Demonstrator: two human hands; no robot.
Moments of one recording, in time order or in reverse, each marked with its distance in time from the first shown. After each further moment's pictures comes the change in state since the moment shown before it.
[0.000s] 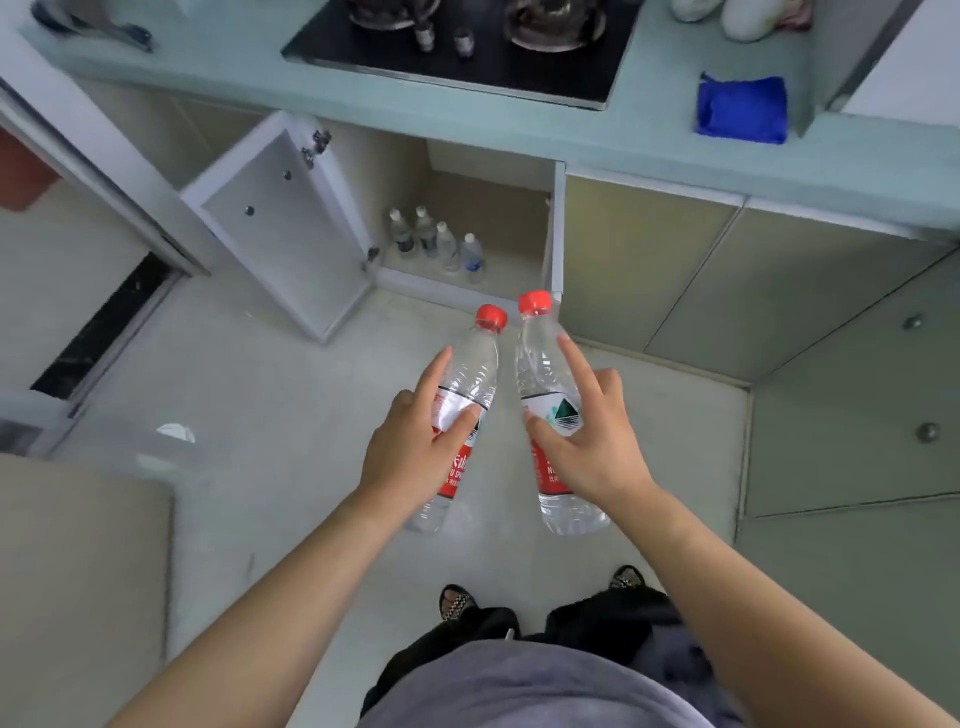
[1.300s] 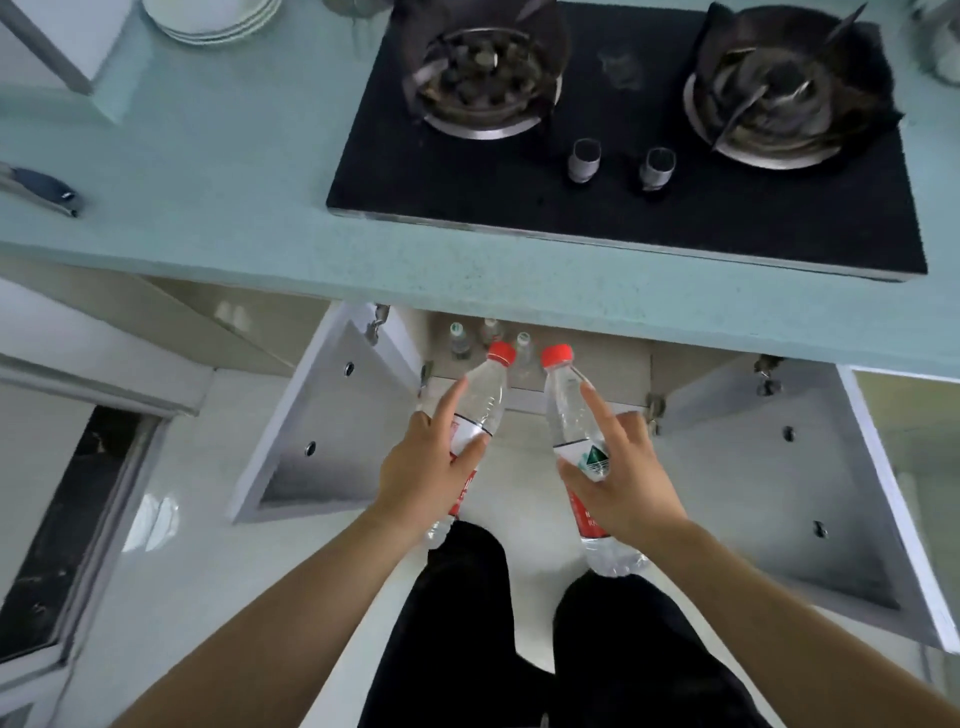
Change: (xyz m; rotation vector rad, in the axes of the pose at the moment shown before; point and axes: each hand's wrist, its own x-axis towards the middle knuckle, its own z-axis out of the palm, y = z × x) left_hand 0.619 -0.219 -0.211 0.108 -0.238 0.136; right_hand 0.556 -0.126 0.269 -0.235 -0.019 0.232
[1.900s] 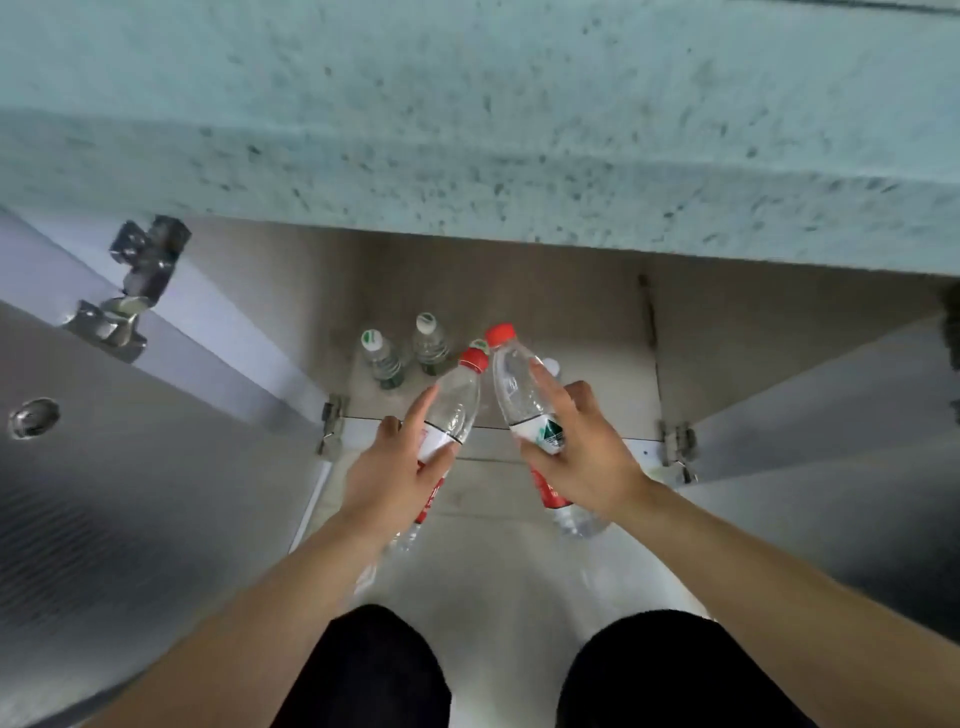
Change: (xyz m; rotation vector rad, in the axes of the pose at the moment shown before) left_hand 0.227 -0.162 0.246 0.086 0.005 0.099; right_hand 0.246 0.235 0.173 -0.041 0.120 -0.207
